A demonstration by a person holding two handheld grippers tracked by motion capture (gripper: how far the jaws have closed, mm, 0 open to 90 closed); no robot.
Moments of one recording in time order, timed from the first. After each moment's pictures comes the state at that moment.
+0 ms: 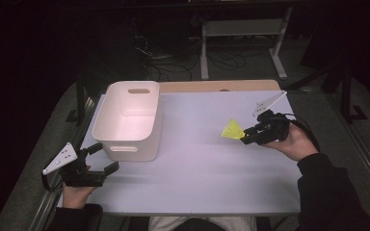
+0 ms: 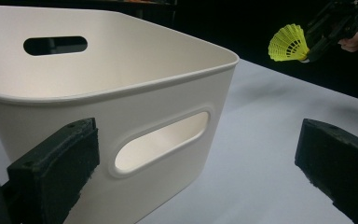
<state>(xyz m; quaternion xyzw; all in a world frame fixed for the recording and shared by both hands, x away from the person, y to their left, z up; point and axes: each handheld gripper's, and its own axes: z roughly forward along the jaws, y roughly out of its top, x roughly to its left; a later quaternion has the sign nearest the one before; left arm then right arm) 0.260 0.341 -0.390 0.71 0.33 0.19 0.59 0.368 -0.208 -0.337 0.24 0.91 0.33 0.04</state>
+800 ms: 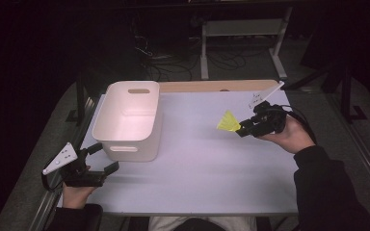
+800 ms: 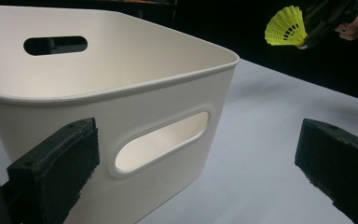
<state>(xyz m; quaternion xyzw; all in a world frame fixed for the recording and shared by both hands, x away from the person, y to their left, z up) 0.260 0.341 -0.390 0.71 0.33 0.19 0.59 0.378 -0.196 -0.315 0.23 0.91 0.34 0.04</state>
